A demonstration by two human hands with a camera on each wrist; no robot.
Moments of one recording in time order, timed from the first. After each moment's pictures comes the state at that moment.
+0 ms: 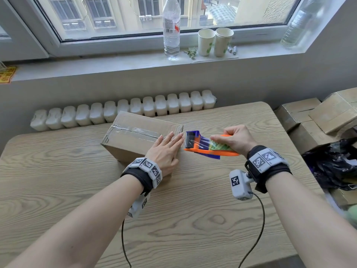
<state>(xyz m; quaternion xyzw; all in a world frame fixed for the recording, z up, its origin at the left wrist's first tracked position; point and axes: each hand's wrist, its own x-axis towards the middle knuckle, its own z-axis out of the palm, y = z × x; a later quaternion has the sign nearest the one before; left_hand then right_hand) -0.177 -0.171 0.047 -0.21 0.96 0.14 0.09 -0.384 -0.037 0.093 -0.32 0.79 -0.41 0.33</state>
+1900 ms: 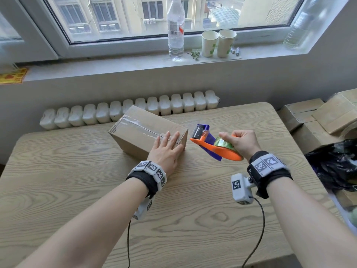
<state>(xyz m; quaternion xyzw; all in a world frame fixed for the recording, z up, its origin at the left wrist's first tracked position) -0.164 -0.159 0.042 -0.25 0.96 0.06 0.09 -0.374 -0.023 0.081 -0.25 0.81 -0.46 0.27</state>
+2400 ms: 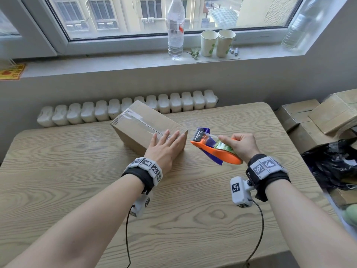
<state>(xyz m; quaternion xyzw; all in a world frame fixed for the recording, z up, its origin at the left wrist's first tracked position) -0.159 -0.161 0.049 -0.26 0.96 0.09 0.10 -0.370 -0.014 0.073 -0.24 0.82 -0.46 0.26</state>
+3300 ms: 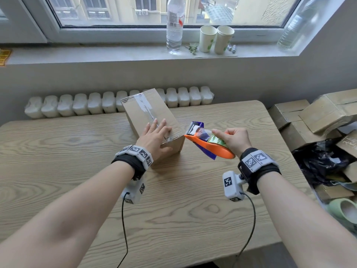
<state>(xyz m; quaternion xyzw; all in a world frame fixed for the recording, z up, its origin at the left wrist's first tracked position) -0.155 -0.190 0.048 -0.28 0.94 0.18 0.04 -0.361 -0.026 0.075 -0.22 0.83 -0.45 0.25</state>
